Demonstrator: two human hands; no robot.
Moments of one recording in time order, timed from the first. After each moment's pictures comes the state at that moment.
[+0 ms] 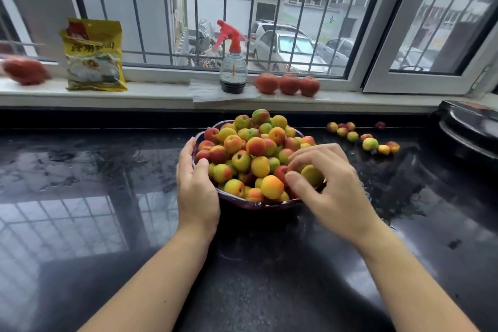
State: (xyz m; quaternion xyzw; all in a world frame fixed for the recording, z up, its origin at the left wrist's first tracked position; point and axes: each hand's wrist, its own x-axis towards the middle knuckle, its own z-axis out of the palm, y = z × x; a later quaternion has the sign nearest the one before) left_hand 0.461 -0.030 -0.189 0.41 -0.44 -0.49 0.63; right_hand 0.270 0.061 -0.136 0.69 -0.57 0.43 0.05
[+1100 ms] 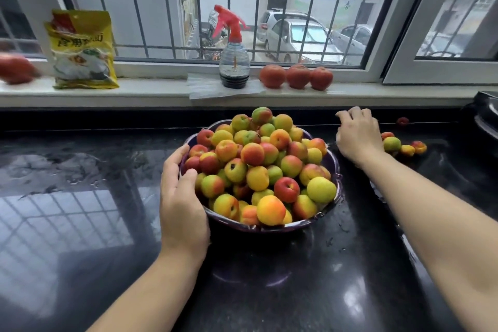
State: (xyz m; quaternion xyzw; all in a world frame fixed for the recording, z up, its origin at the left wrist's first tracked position) left_hand 0.456 -0.034 -0.191 0.41 -0.43 -0.47 0.65; right_hand 0.072 -0.139 -0.187 0.56 -0.79 0.09 0.23
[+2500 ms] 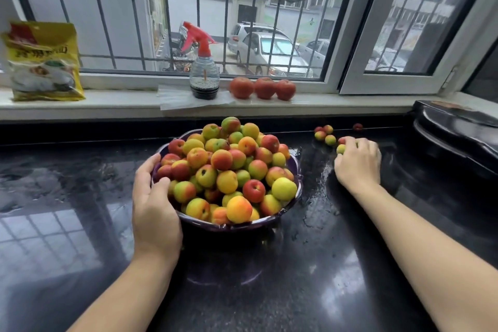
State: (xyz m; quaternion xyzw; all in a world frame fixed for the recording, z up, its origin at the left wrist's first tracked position) left_hand 0.456 -0.033 -0.192 0.41 -0.44 -0.47 0.65; right_hand 0.053 -0.042 -0.199 0.43 -0.85 0.18 0.23
